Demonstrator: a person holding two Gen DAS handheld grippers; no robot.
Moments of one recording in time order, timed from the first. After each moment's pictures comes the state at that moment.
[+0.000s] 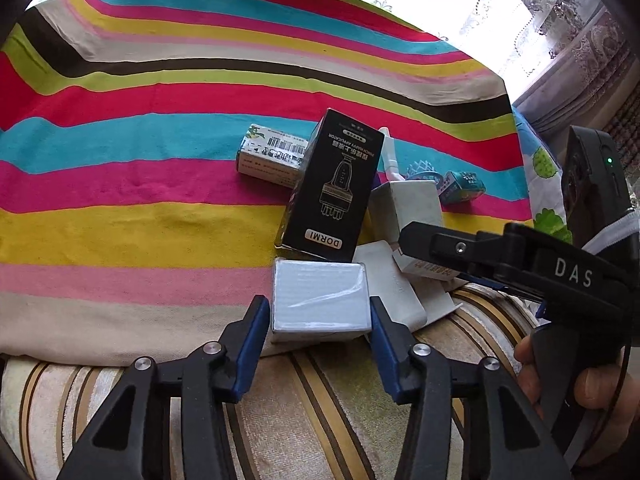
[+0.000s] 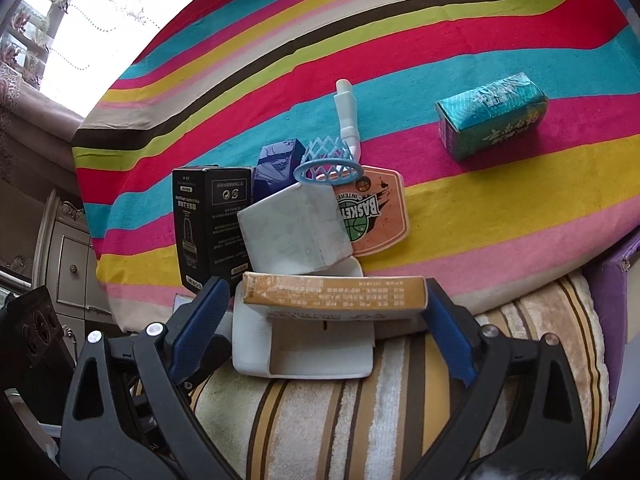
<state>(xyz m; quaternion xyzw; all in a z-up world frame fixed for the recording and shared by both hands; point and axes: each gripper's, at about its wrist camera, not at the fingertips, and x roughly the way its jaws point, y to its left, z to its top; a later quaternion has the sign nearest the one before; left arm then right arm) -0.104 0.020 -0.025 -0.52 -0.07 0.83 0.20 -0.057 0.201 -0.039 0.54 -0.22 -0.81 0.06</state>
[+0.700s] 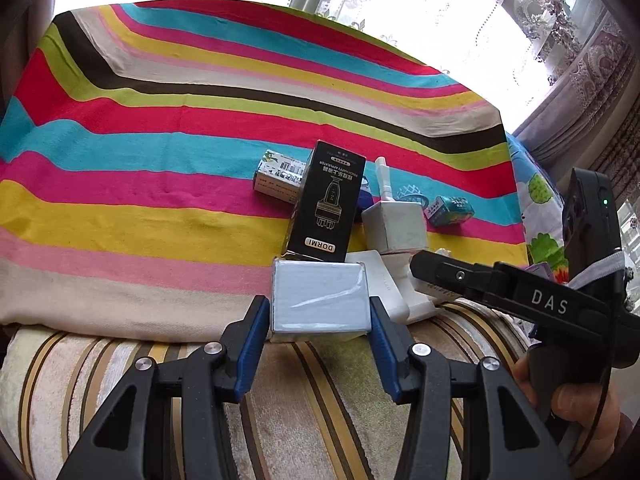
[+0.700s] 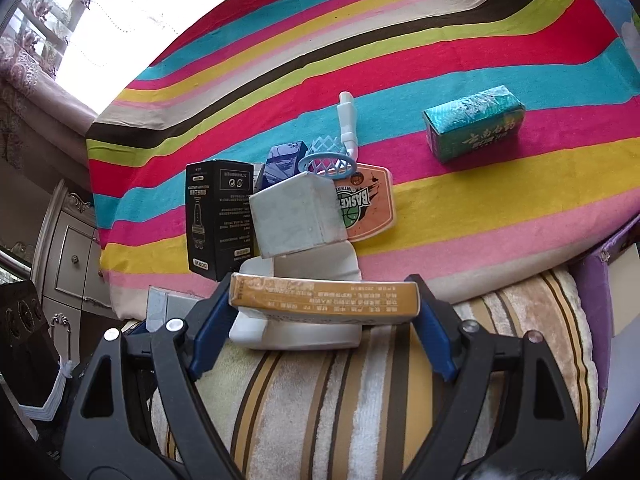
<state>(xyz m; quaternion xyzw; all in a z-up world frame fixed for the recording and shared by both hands) -0.074 0.014 -0.002 -0.47 -0.10 0.86 0.17 -0.027 0.208 -0.026 0.50 -0.21 -0.84 0.07</state>
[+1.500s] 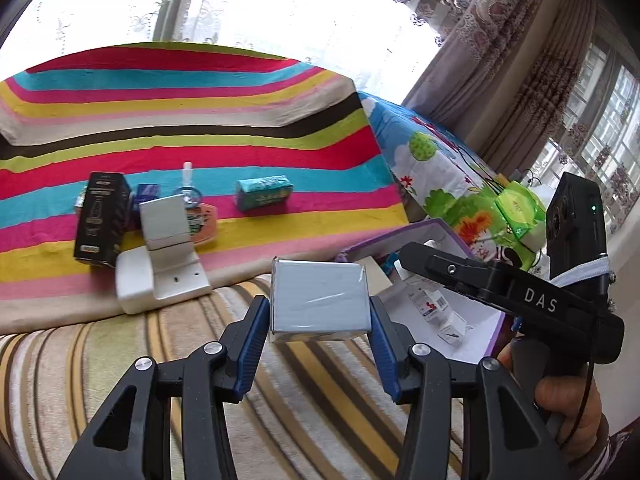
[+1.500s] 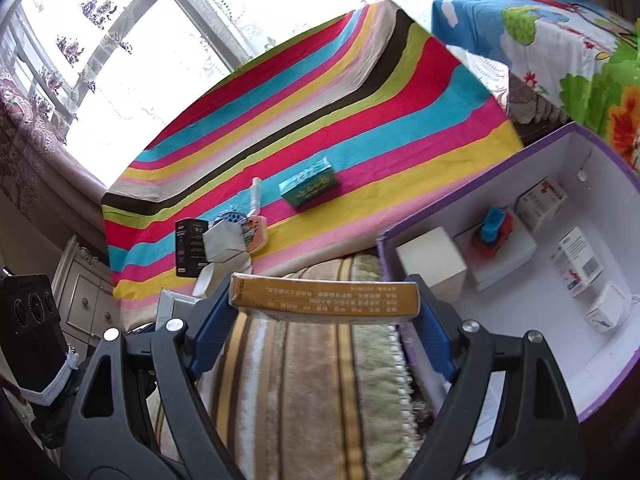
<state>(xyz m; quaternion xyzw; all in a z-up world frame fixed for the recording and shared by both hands) 0.001 0.158 0.045 -0.42 -0.05 0.84 0.33 0.107 0.342 0.034 0.39 -0.24 -0.89 -0.01</state>
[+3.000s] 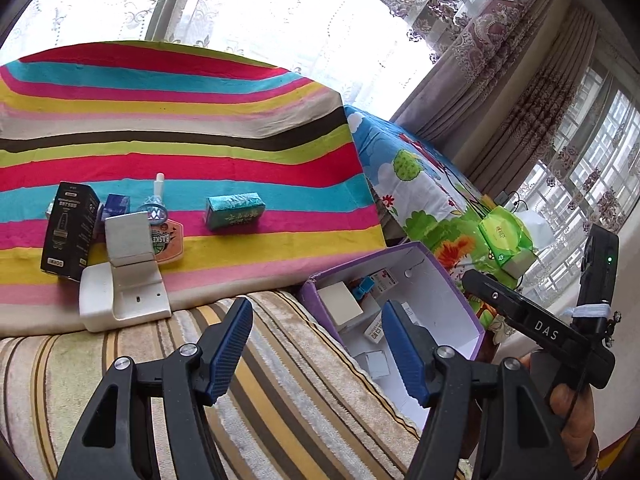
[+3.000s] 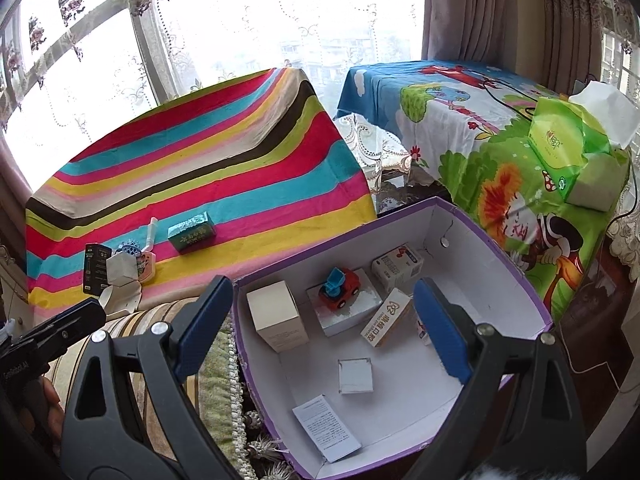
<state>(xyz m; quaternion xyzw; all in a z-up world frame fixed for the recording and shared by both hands) -0.011 0.168 0.053 -0.41 -0.10 0.84 0.33 0.140 0.395 0.070 0.35 -0.12 -0.92 -0.15</state>
